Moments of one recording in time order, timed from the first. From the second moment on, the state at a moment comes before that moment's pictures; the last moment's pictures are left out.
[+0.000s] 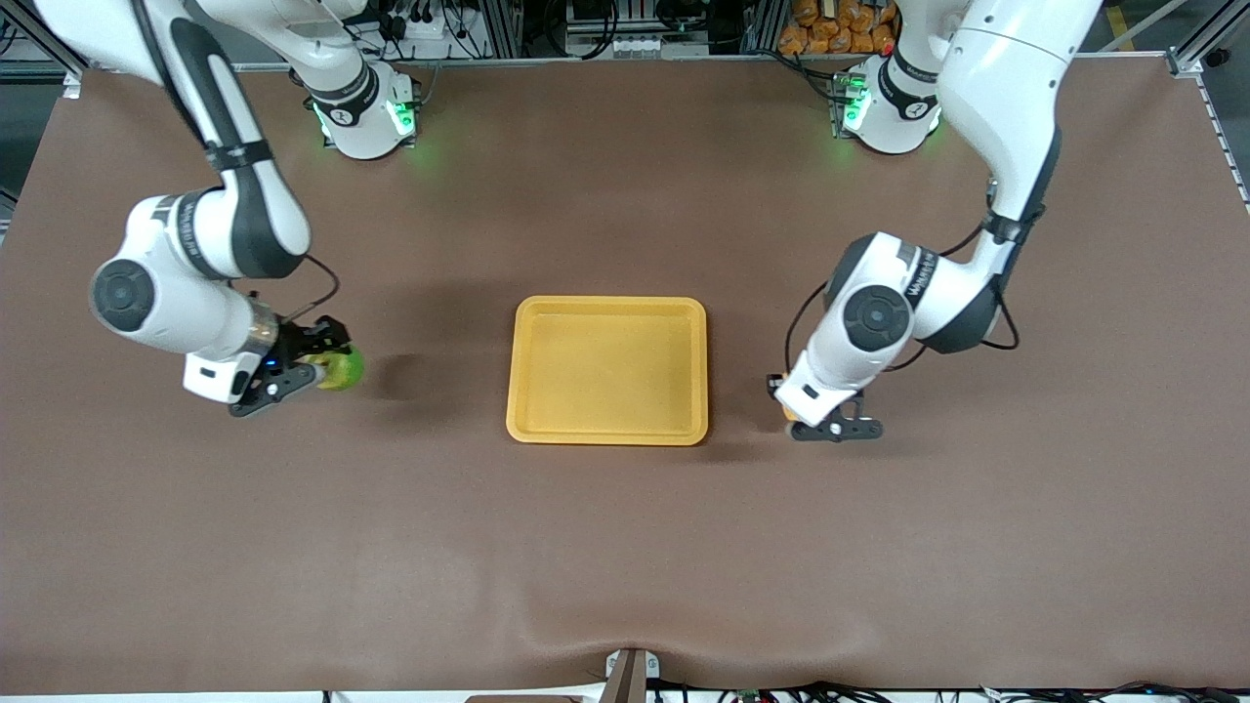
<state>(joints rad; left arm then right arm) -0.28 0.53 -0.18 -1.79 0.14 2.29 -0.52 0.12 0.23 0.01 -2.04 0.10 2.14 -0.32</state>
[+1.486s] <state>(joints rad) -0.54 0.70 -0.18 -1.62 0.14 2.32 -0.64 0.50 0.40 0.01 -1.88 0.53 2.33 0.83</state>
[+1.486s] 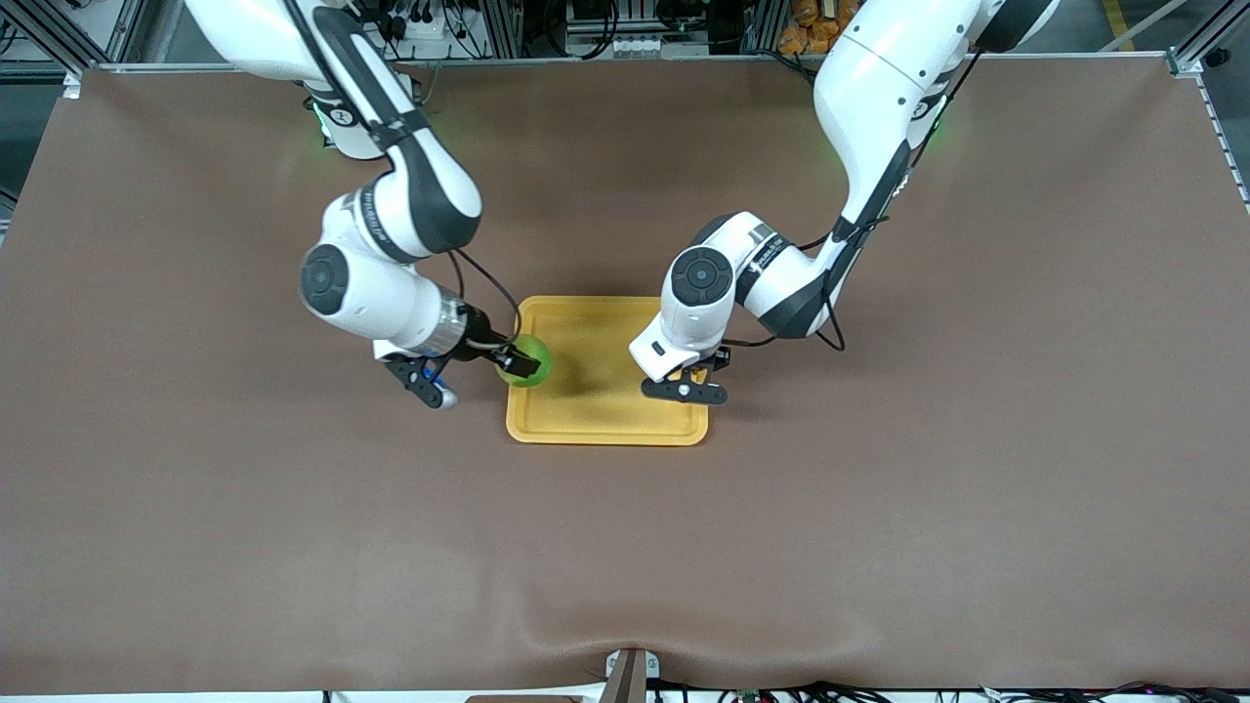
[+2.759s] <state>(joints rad) -0.34 0.49 -0.16 -1.56 0.15 2.09 -0.59 0.58 0.54 -0.01 -1.87 0.47 2.44 1.02</state>
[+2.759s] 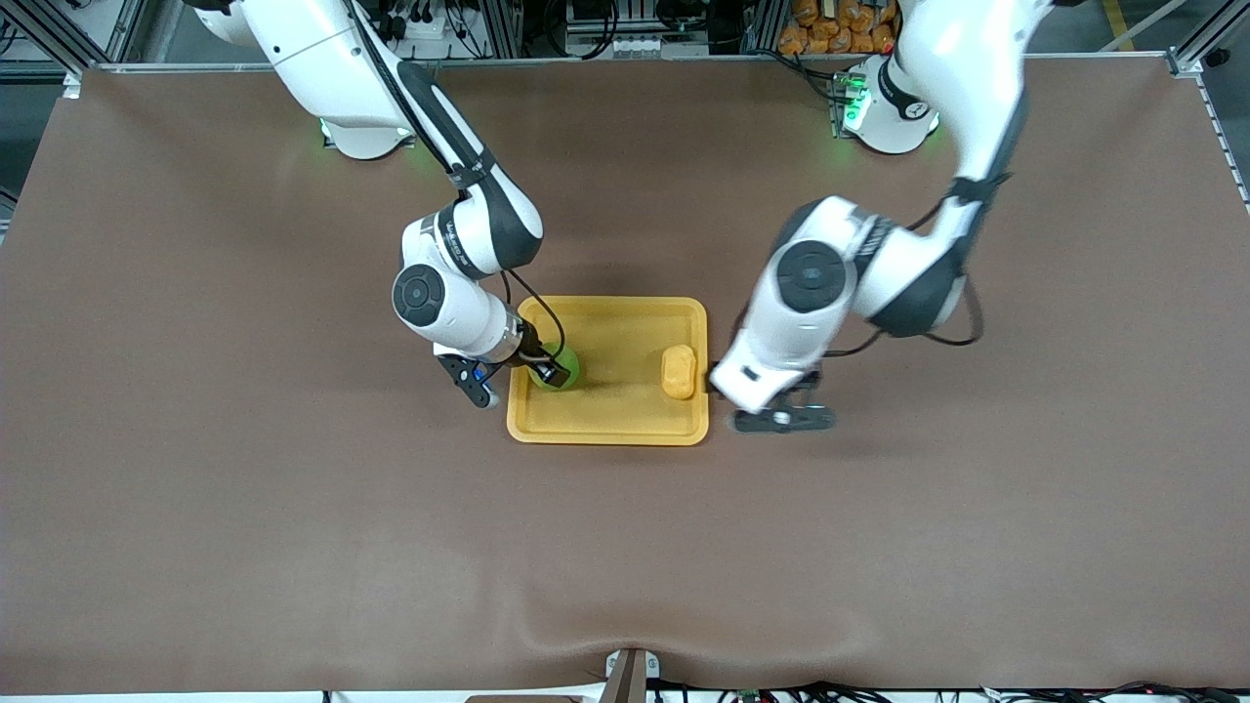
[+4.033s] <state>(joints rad) -0.03 0.16 -0.16 -1.44 0.09 1.54 -0.25 0.58 0.44 -0.03 -1.62 0.20 2.05 1.16</state>
